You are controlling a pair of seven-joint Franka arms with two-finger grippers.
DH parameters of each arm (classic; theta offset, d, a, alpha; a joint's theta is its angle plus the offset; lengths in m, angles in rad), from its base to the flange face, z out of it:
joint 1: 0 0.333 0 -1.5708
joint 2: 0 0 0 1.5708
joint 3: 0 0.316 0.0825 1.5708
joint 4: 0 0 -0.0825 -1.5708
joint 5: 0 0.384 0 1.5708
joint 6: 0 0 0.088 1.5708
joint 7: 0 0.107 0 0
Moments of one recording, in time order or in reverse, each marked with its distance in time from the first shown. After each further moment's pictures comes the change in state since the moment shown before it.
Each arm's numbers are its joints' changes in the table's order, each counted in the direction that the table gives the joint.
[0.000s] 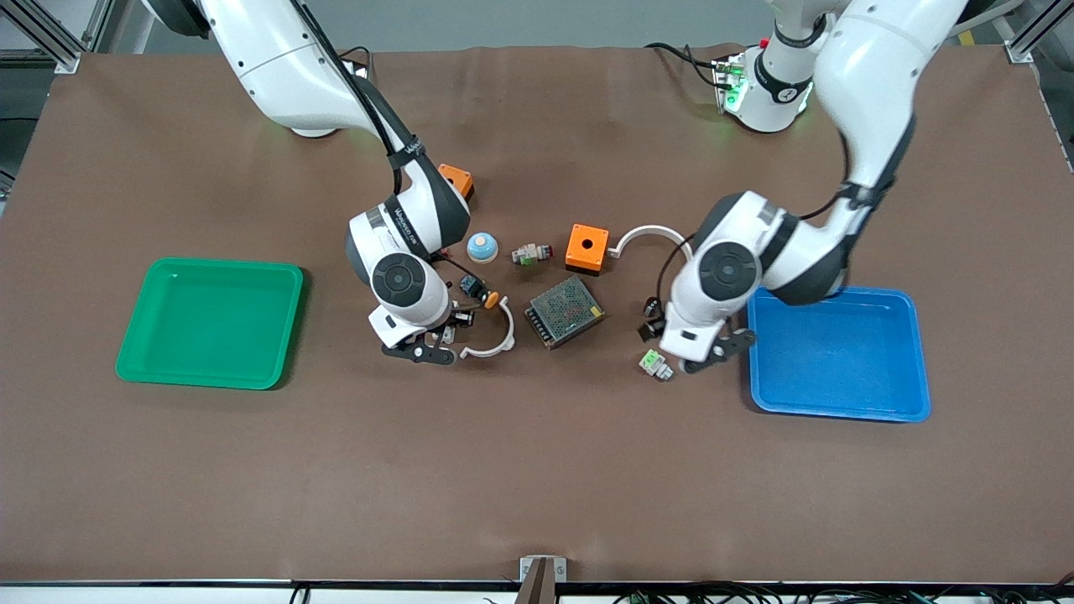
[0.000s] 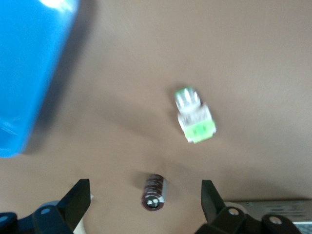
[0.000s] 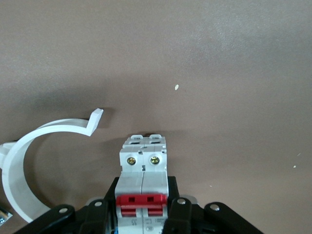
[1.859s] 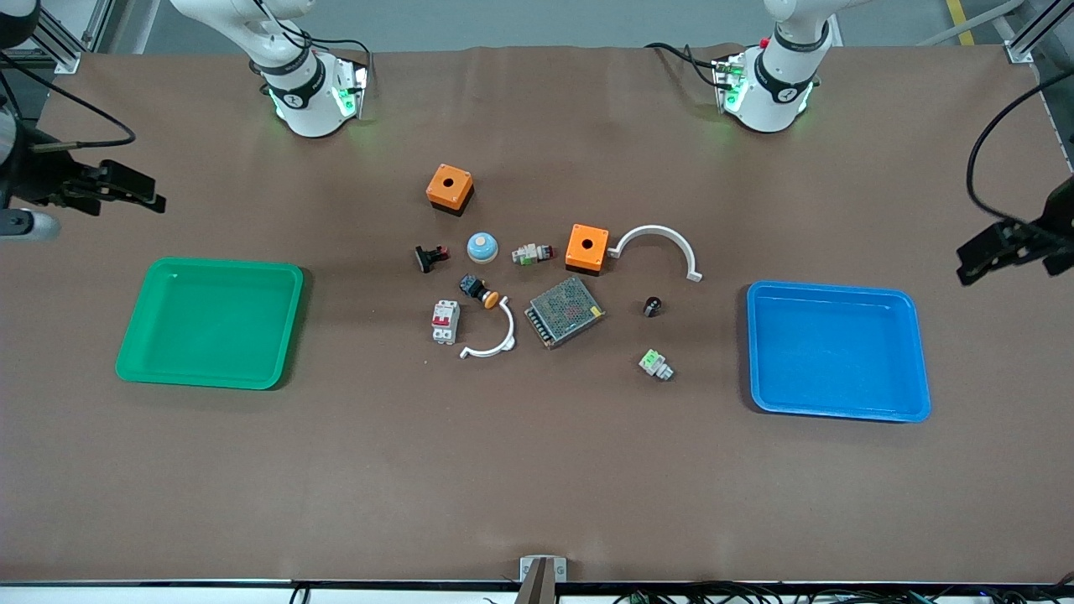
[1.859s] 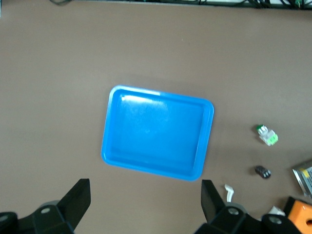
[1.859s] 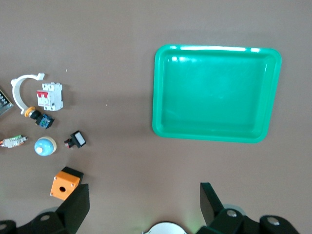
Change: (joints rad) left arm 0.335 -0.397 0.108 0.302 -0.122 -0.457 0.899; right arm -0.545 -0.677 -0.041 0.047 -0.016 -0.698 -0.693
